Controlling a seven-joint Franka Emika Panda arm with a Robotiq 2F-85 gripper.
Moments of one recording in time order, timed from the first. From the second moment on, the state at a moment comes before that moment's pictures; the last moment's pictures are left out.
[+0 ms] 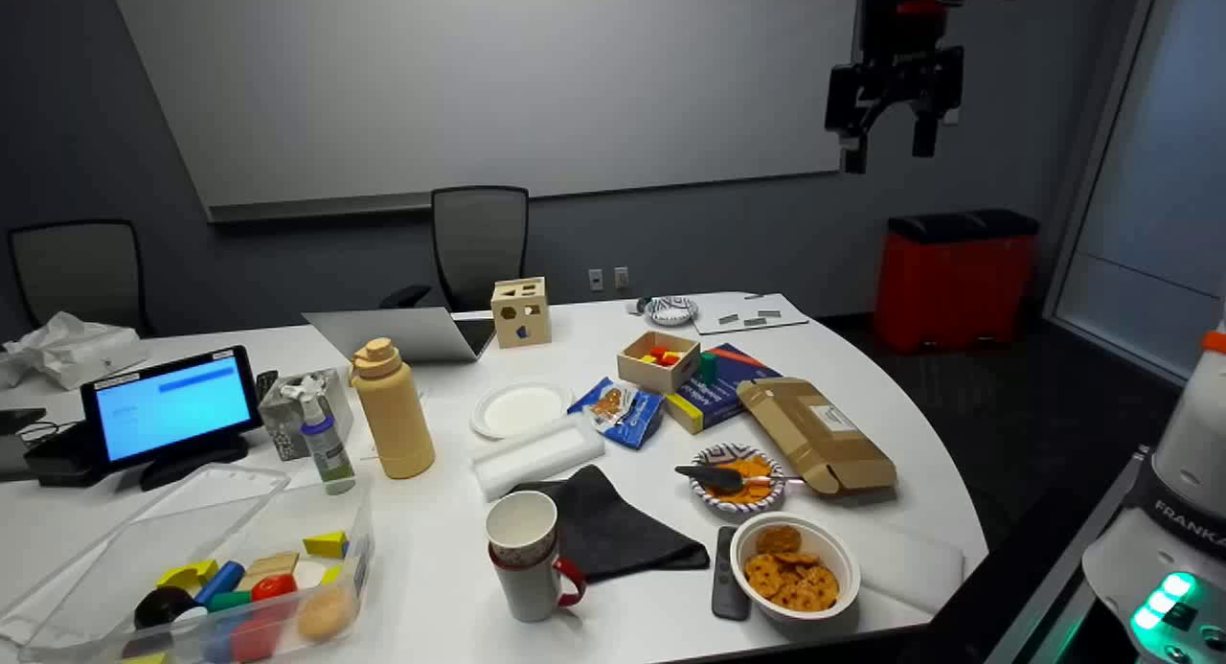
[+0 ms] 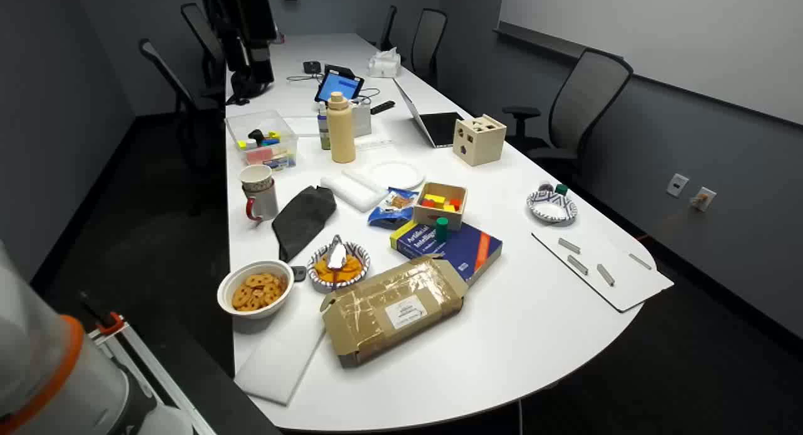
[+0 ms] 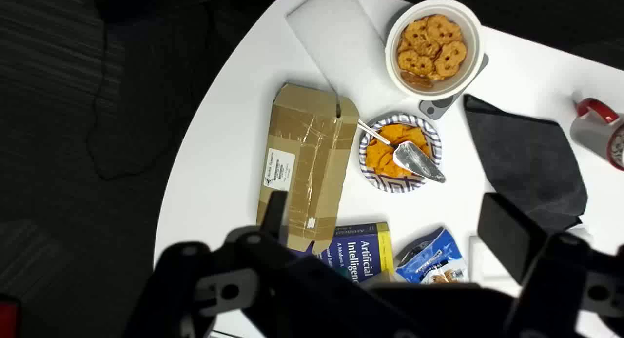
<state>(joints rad) -0.01 -0.78 0.15 -2.44 0.04 1.65 0.32</state>
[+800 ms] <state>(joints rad) 0.01 -0.63 0.20 -2.46 0.08 1.81 0.33</state>
